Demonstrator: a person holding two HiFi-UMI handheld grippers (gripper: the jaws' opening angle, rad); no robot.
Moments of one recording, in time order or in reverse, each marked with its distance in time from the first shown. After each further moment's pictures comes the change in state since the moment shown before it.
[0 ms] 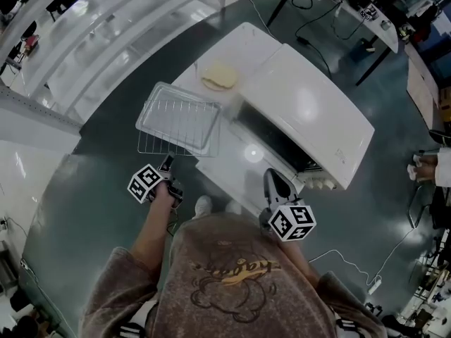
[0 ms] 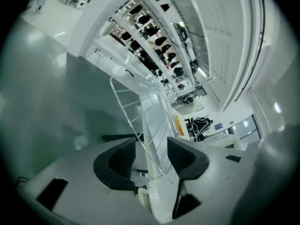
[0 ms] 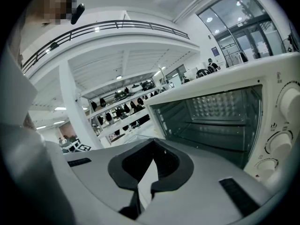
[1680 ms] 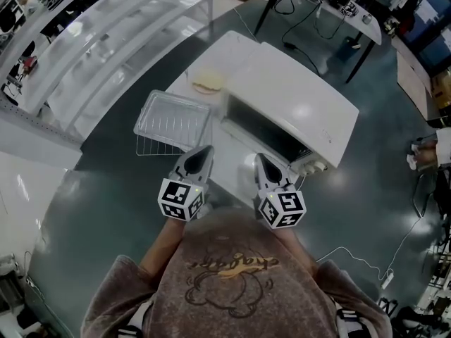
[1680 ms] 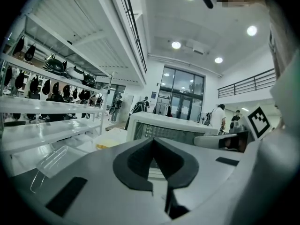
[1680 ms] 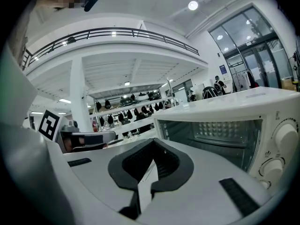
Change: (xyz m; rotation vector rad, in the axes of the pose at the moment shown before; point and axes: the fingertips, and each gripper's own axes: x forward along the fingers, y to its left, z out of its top) left arm -0.088 -0.250 -0.106 1.125 -0.070 -0.533; right arm -0.012 0.027 0.032 -0.158 -0.142 0.011
